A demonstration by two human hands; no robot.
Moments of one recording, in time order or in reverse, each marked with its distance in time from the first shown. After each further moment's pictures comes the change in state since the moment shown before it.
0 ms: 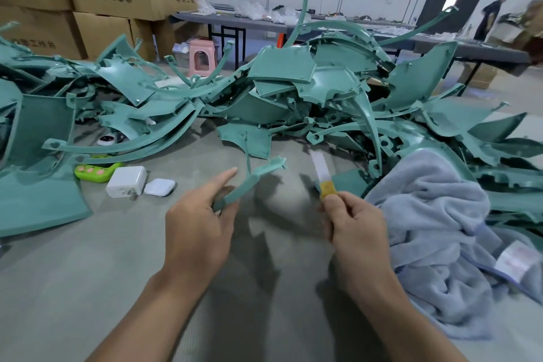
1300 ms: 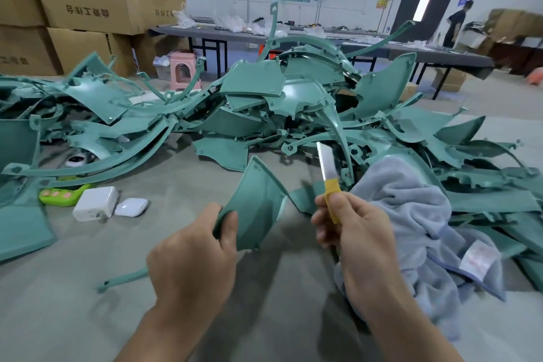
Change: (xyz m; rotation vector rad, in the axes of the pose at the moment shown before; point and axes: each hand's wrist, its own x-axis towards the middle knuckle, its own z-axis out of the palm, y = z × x) left_hand -0.014 0.045 0.014 0.401 0.035 -0.063; right_hand 0.003 -0.020 -0.033 0.387 0.043 0.138
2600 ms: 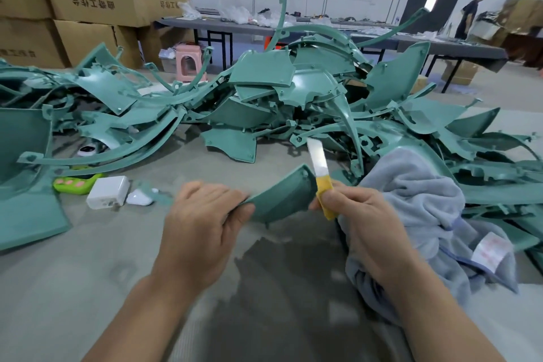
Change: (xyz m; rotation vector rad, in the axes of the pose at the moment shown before) left_hand 0.025 -0.031 0.006 -0.239 0.008 0.525; right_hand 0.021 0.004 -0.017 -0.213 -0.418 -0.080
